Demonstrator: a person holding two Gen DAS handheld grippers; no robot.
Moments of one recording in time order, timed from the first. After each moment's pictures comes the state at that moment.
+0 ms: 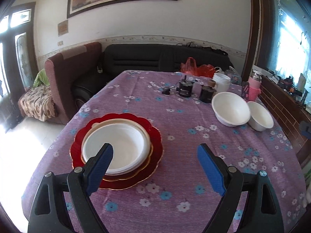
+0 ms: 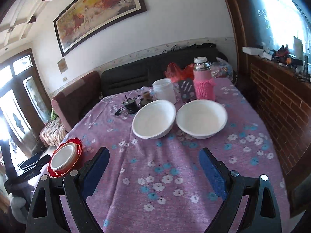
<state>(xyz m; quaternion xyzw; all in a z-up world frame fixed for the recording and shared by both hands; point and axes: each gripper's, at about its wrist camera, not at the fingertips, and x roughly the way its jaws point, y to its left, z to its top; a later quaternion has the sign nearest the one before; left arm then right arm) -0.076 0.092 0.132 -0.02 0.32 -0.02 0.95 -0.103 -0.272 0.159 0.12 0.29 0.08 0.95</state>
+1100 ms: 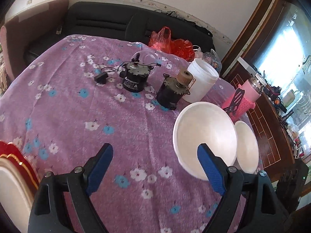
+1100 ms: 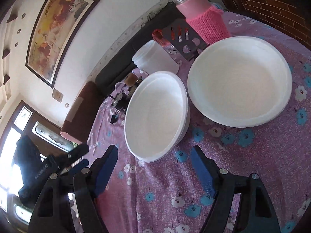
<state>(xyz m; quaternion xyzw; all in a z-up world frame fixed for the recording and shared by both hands) 0.158 -0.014 0.084 -0.12 0.44 -0.13 0.88 0.058 -0.268 0.051 0.34 0.37 0.09 0.86</state>
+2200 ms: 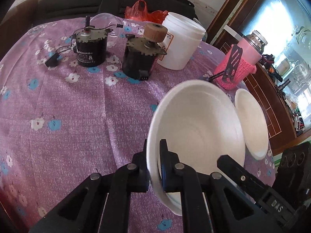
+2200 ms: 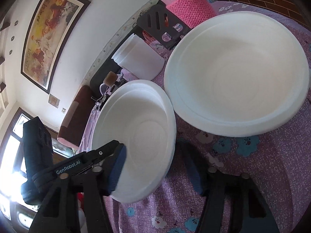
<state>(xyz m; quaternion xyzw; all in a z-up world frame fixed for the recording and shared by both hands) 0.179 -0.070 0.028 -0.06 0.50 -0.21 0.84 0.077 -0.279 0.010 0.37 0.37 0.08 0.85</state>
